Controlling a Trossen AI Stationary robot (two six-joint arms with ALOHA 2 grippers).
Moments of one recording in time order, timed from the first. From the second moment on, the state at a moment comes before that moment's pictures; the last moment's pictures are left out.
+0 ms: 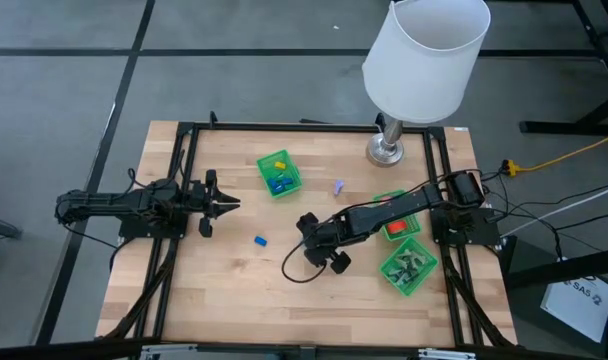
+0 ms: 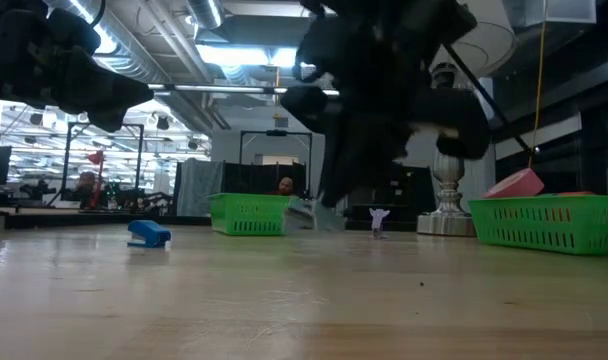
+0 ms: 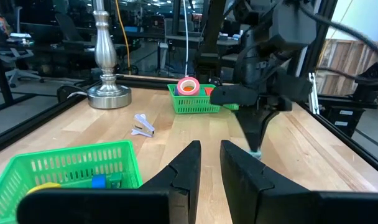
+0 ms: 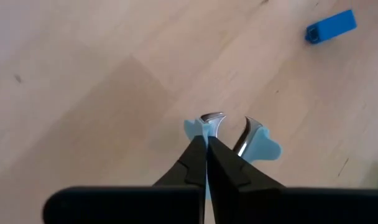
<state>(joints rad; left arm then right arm) 0.06 0.07 0.01 0.03 -0.01 -0.09 0.24 1.95 1.30 -0.43 0.04 -0.59</state>
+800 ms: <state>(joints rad) 0.06 0.07 0.01 0.03 -0.01 -0.09 0.27 1.87 1.47 -0.85 0.00 -0.08</state>
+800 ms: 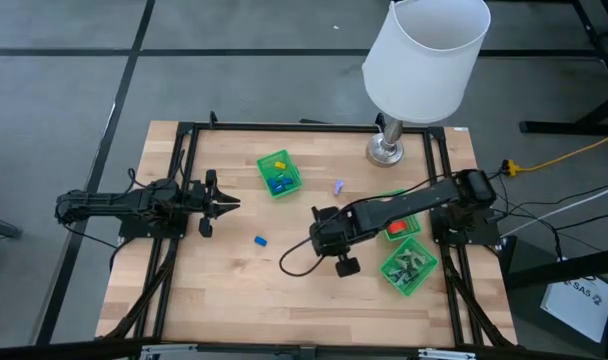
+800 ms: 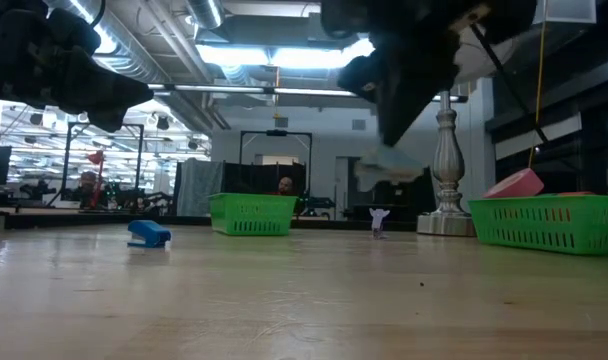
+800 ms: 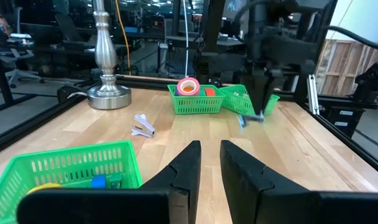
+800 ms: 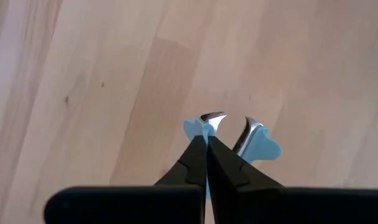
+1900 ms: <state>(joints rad) 0.06 0.07 0.01 0.03 -0.01 -0.09 0.46 1.68 1.42 -1.46 -0.18 0.93</state>
